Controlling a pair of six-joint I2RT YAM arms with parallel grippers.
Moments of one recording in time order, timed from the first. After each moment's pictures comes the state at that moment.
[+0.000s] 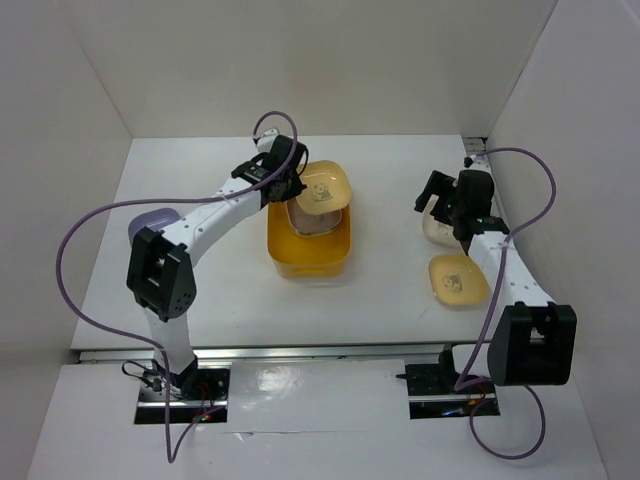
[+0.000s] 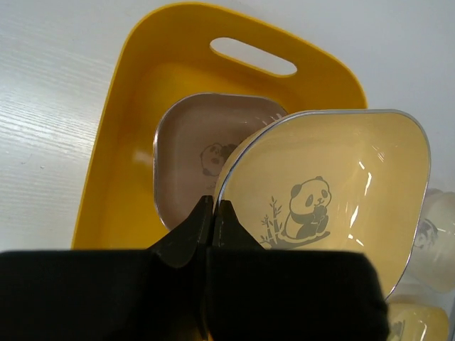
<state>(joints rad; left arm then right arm) -0.54 1.82 1.67 -0.61 -0.36 -0.84 -0.02 1.27 0.91 -0.20 0.01 0.38</state>
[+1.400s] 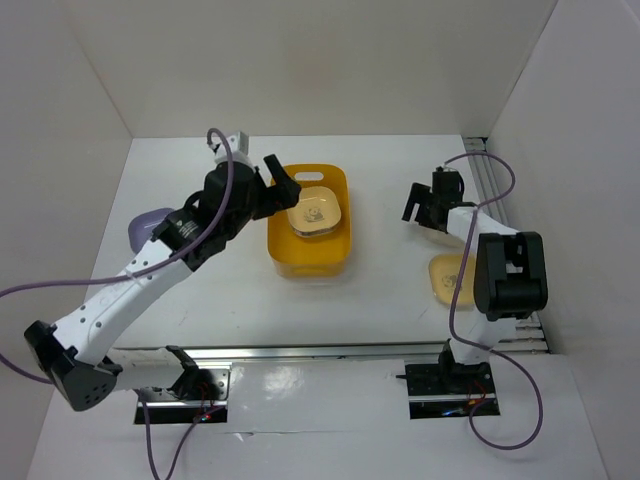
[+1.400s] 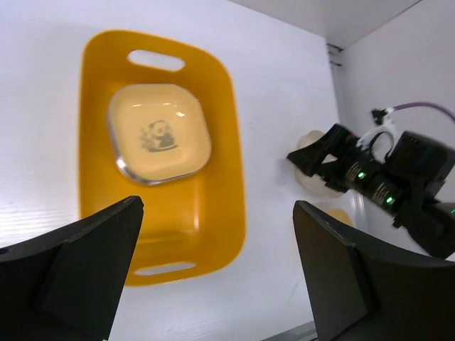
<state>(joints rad) -0.67 1.27 1.38 -0.50 -0.32 -0.75 0.01 1.66 1.00 -0.14 0.01 0.31</state>
